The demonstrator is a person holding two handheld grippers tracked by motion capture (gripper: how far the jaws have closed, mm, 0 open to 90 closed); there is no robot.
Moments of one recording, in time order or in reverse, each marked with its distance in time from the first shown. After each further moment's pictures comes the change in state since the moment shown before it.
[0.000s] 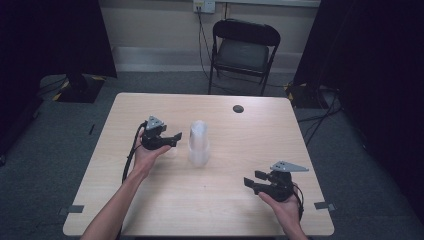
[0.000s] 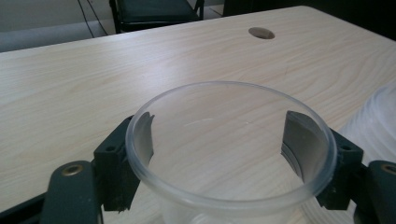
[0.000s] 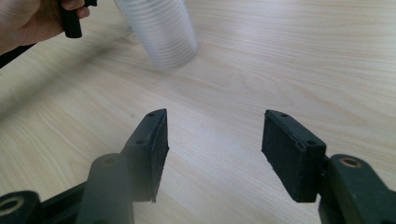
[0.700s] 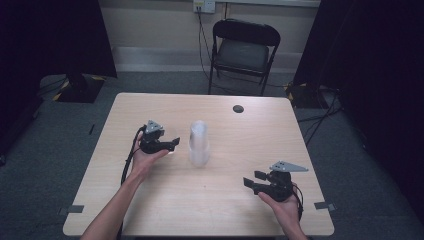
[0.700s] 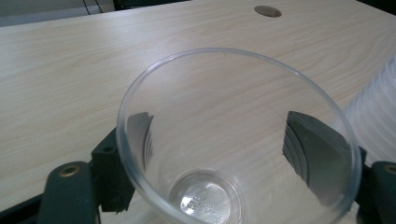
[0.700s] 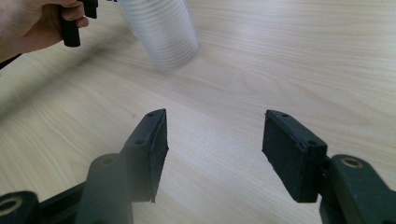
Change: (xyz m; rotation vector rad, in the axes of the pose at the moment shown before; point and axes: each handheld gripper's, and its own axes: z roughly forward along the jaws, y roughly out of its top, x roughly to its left) left arm 0.003 -0.014 -0.002 0.044 0.000 -0.013; right arm 0.001 0.000 0.001 0.002 0.002 0.000
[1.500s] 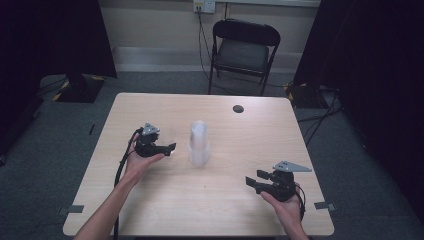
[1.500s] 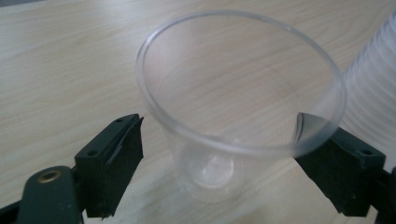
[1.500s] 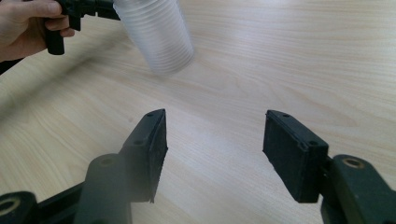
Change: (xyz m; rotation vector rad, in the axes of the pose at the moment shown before) left arm 0.002 -0.007 -0.018 0.080 -0.008 0.035; right arm -0.004 0.000 -0.005 -0.019 -0.009 0.009
